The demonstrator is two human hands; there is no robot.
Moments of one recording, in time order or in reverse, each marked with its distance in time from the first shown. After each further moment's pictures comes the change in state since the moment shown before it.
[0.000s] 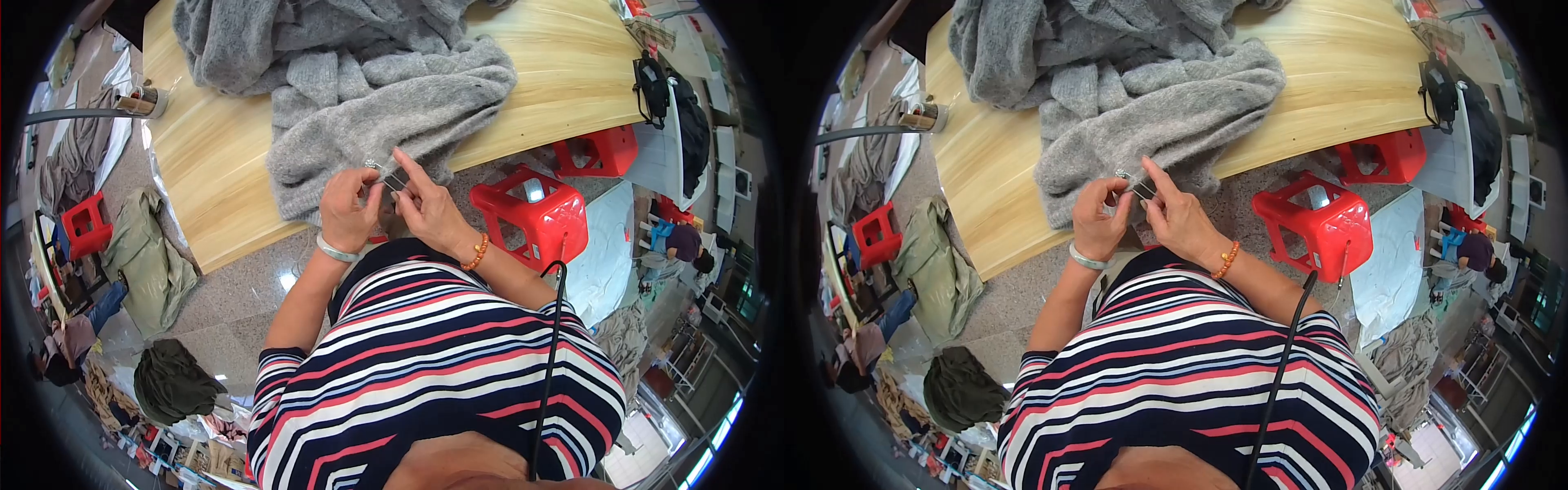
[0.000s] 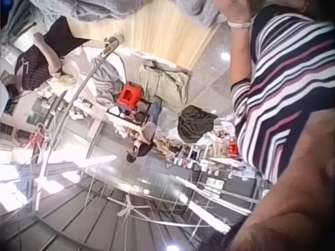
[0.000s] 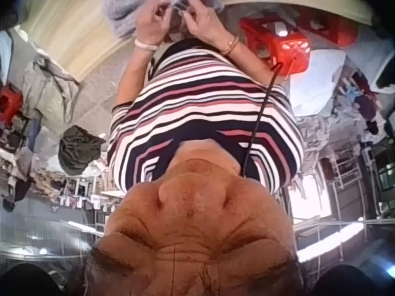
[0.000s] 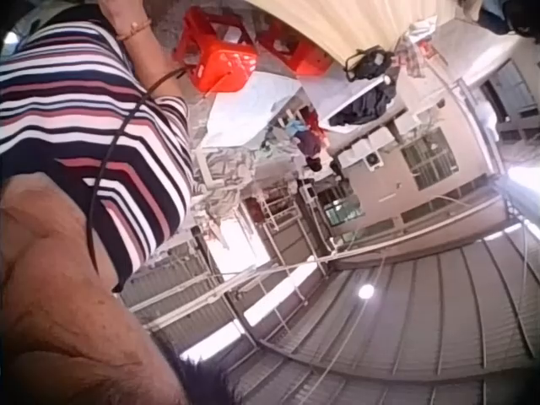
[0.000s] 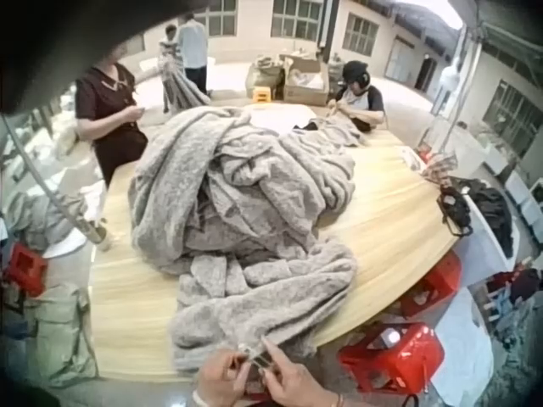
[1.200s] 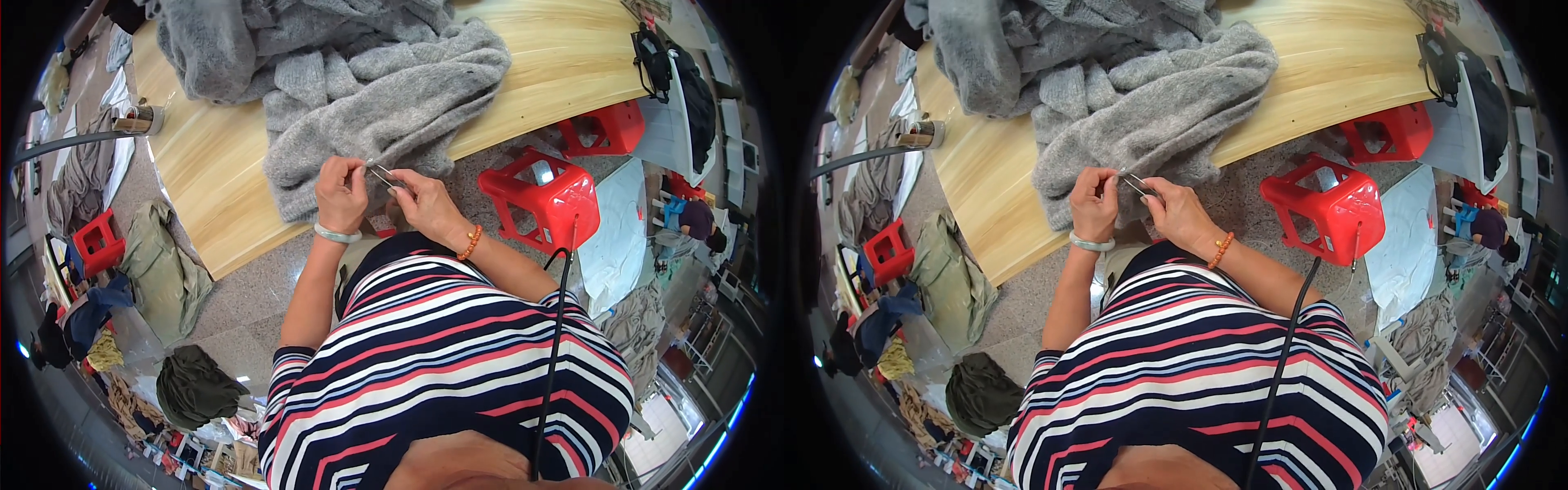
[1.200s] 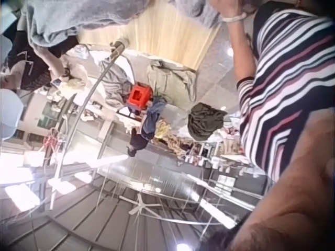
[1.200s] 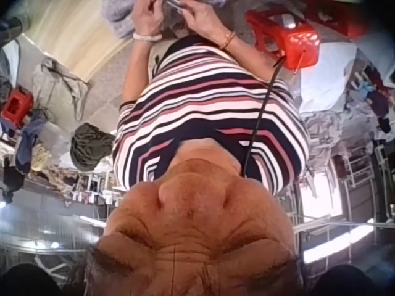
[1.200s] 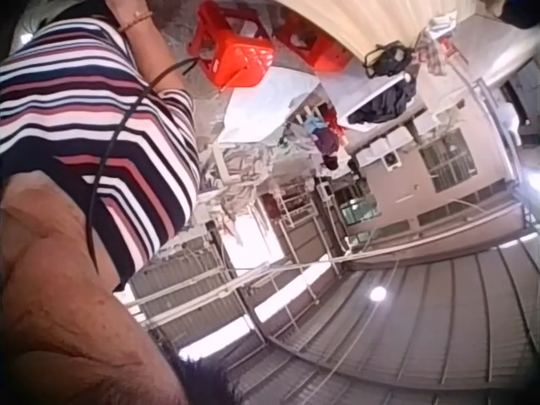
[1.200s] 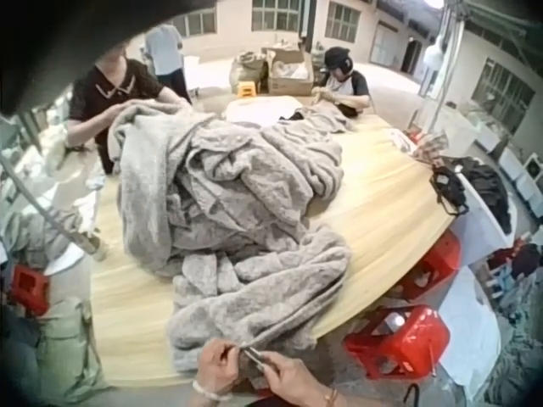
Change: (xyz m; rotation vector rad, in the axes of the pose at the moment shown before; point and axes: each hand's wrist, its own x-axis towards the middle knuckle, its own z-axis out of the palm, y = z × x) left_hand 0.005 -0.032 0.017 -0.031 0.024 -0.103; right_hand -0.001 0.025 0.009 -0.020 0.092 0.112
